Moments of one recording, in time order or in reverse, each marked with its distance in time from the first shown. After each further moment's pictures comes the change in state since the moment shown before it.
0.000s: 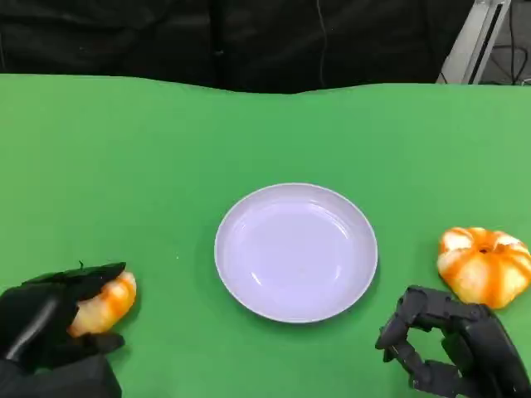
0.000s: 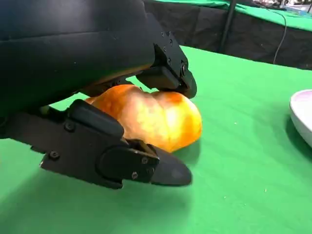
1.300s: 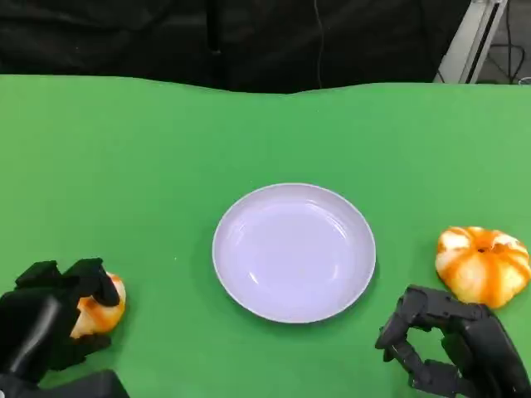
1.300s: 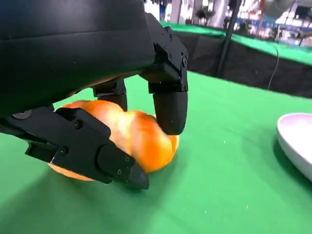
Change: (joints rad) left arm 0.070 -0.007 -0.018 -0.114 0.032 0.056 0.186; right arm -0.001 0.001 0.000 0.000 -0.001 0.000 -0.001
